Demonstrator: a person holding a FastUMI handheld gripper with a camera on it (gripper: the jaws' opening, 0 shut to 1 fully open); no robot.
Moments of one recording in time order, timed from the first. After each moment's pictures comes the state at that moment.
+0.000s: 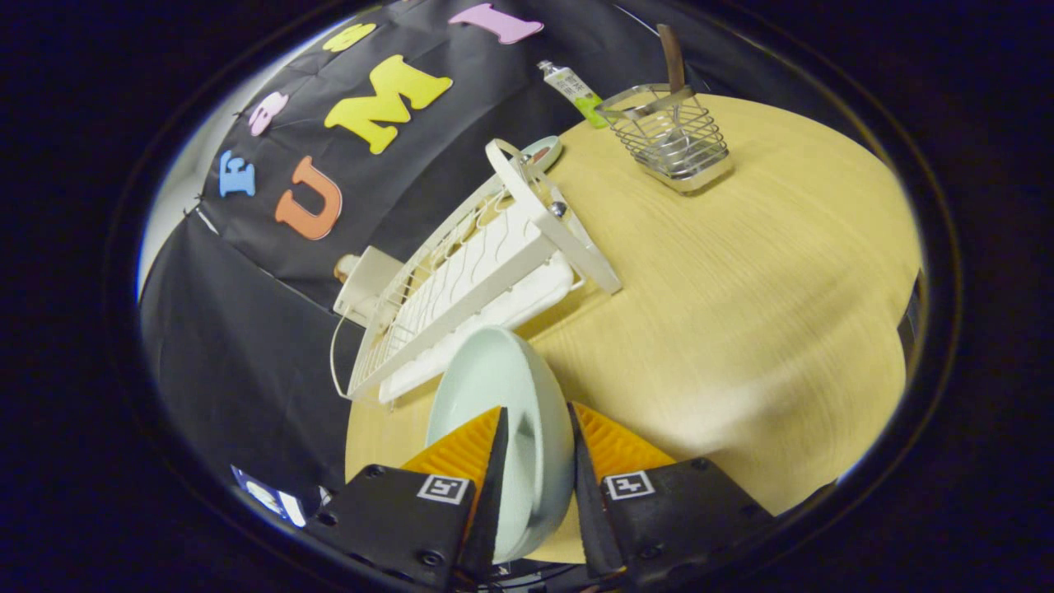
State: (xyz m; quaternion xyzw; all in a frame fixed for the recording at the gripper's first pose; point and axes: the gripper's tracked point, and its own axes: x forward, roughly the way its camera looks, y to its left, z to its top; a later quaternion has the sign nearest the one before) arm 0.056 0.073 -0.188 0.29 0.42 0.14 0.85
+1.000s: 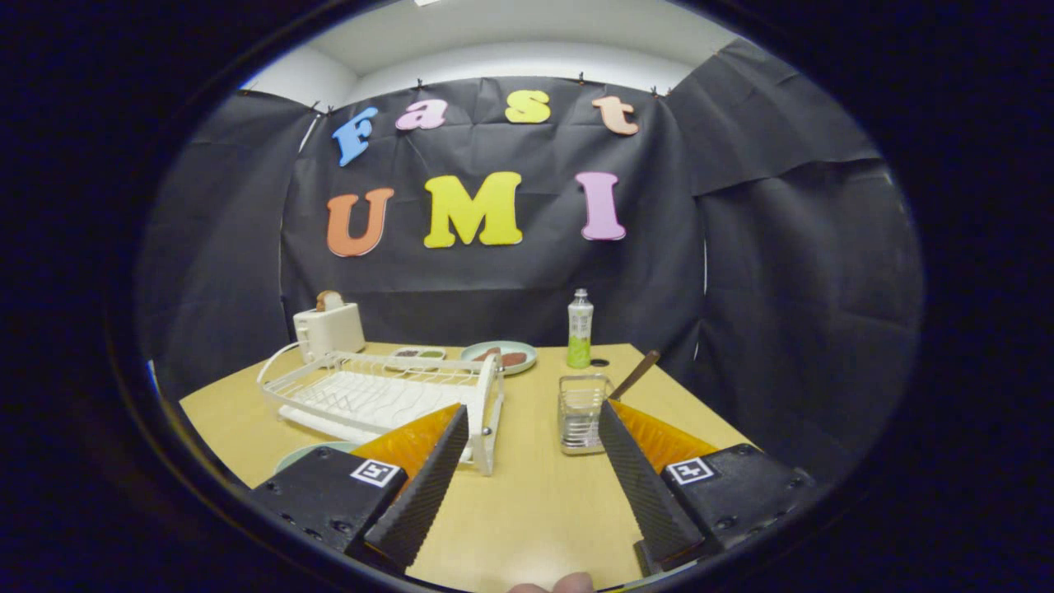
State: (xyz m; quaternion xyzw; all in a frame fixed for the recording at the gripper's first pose) arm 0.070 -0.069 -0.043 -0.02 0.08 0.03 1.00
